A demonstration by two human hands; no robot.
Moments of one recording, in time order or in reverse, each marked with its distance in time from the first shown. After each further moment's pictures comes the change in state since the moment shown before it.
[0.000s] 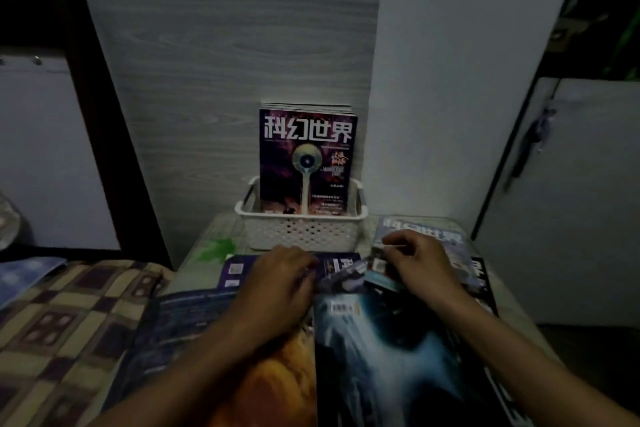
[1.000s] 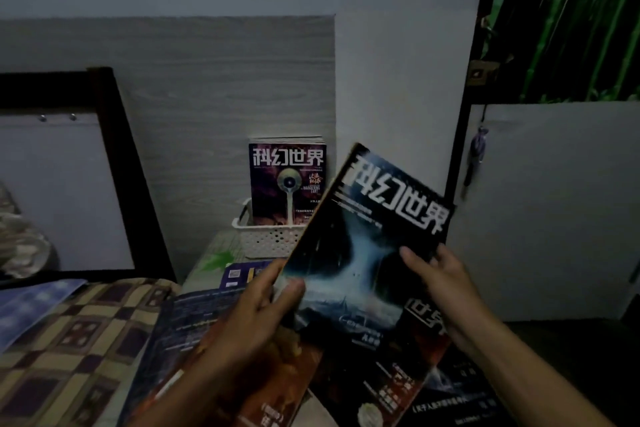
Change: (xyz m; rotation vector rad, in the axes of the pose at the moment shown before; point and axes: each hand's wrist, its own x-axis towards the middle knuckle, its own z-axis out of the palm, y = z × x) left_hand -0.069 0.064 -0.032 -0.865 -0.051 -0.268; right_hand -0.111 -0.023 -0.089 0.749 0.060 0.137
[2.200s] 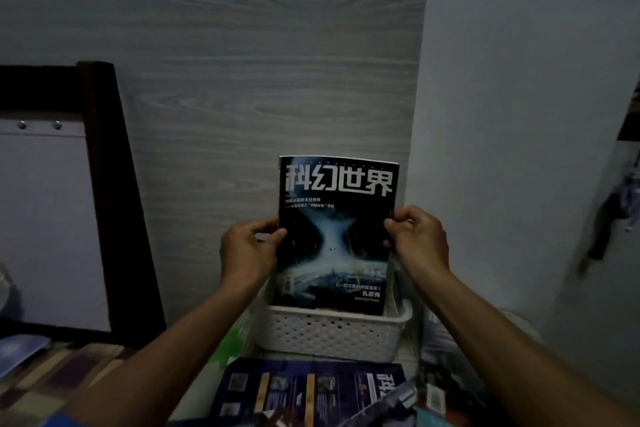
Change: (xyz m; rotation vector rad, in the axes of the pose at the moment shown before) left_hand 0.268 -0.073 -0.120 0.209 0.647 0.028; right_hand 0.280 0.037 0.161 -0.425 0.158 -0.272
